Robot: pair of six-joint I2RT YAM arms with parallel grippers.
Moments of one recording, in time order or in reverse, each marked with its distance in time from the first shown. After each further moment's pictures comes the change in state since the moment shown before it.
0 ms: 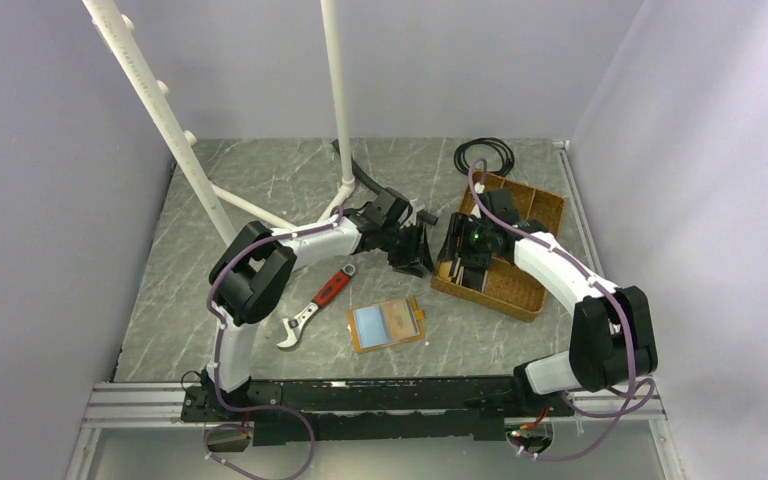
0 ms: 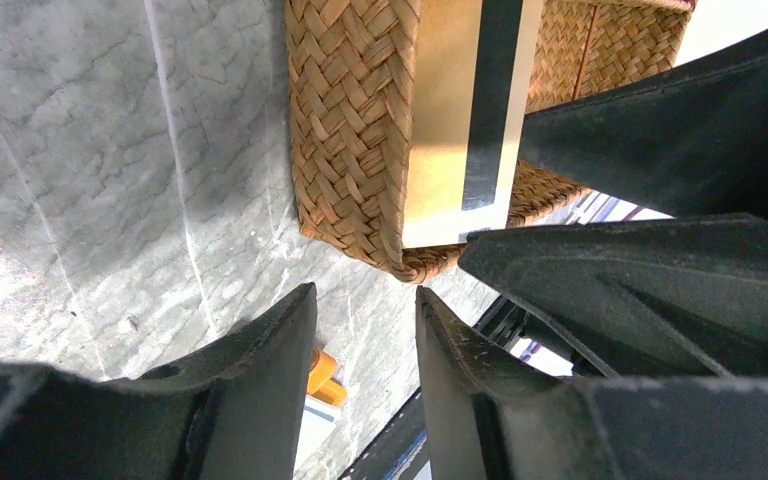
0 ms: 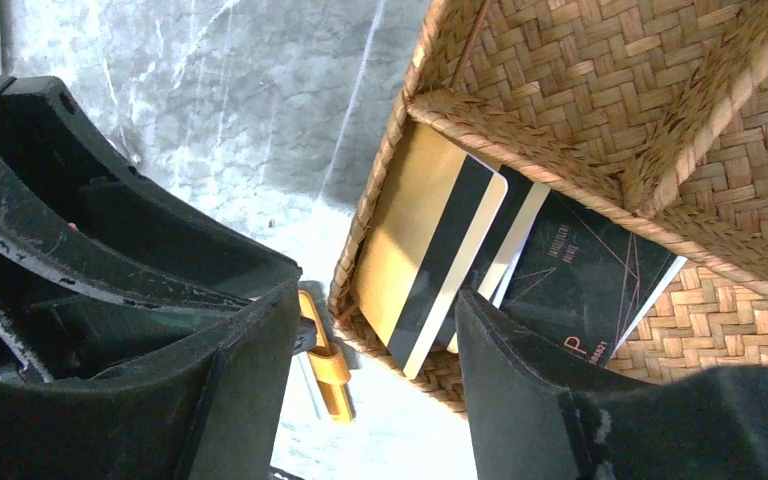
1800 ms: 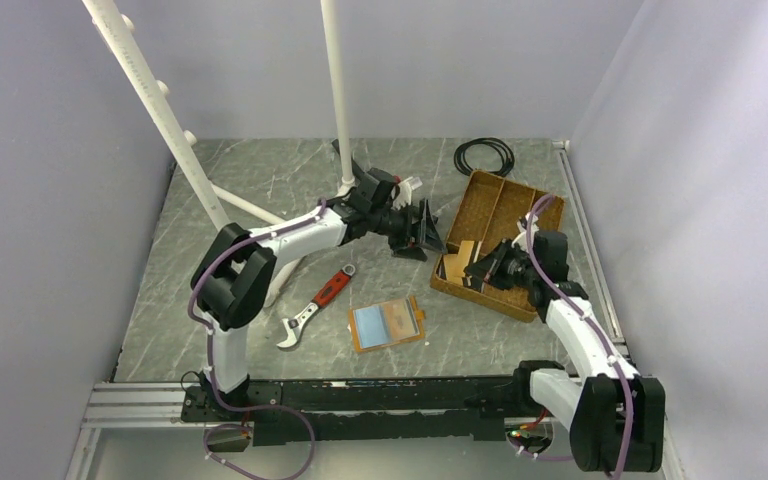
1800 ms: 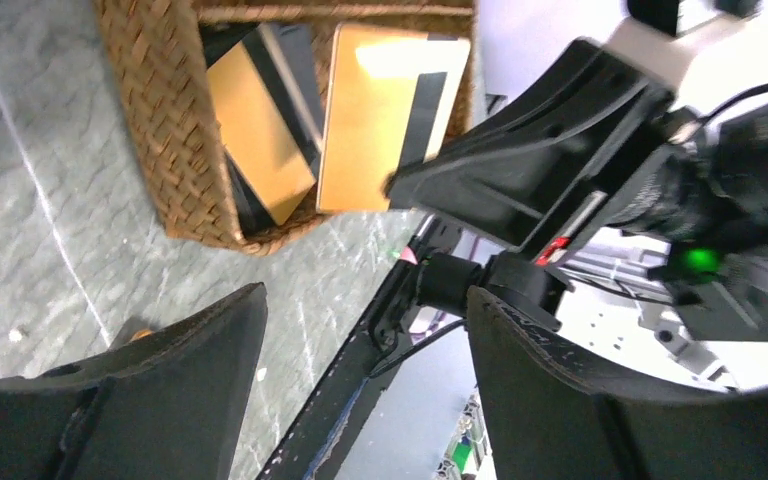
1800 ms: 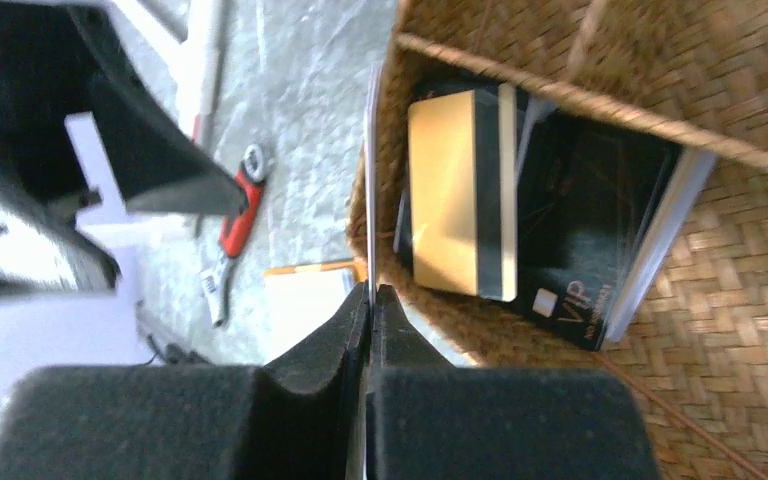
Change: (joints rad) left arm 0.049 -0.095 -0.013 0.100 0.171 -0.062; right arm -0.283 -0.399 -0.416 0.306 -0.322 0.111
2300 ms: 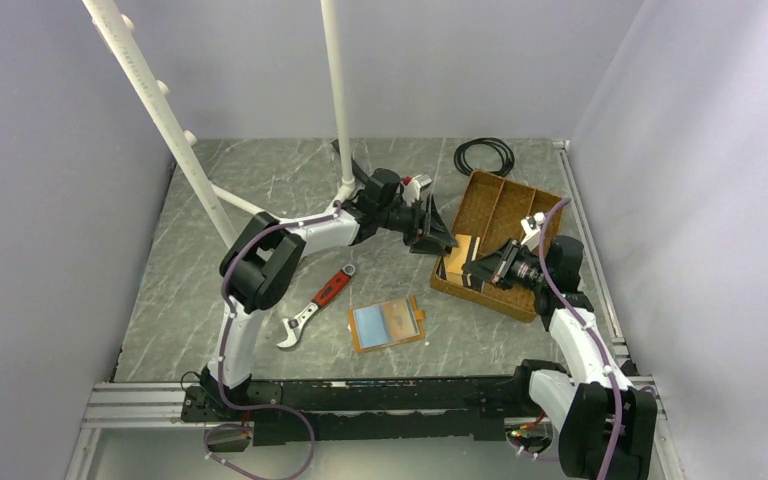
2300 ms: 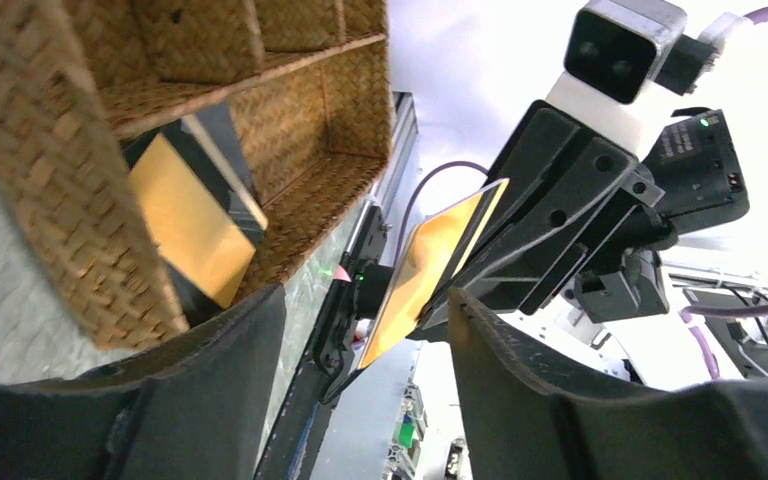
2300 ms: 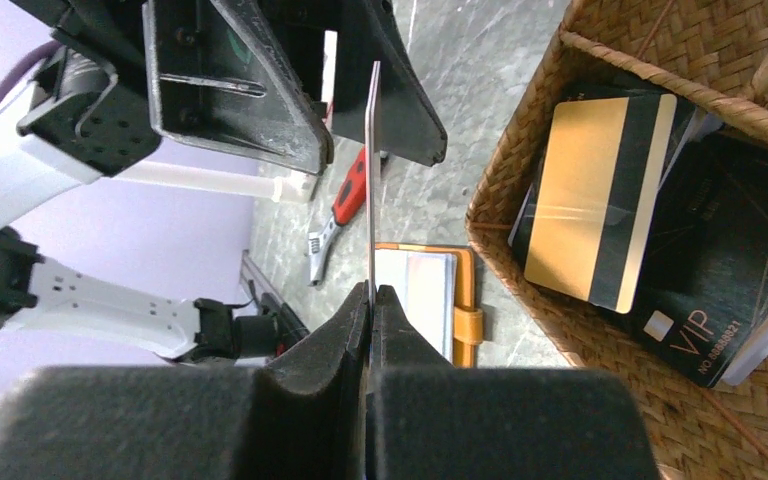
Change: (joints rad) left arm 0.031 0.192 0.061 0.340 0.223 -0.207; right arm -0.136 -0.069 -0.094 0.196 -0.381 0.085
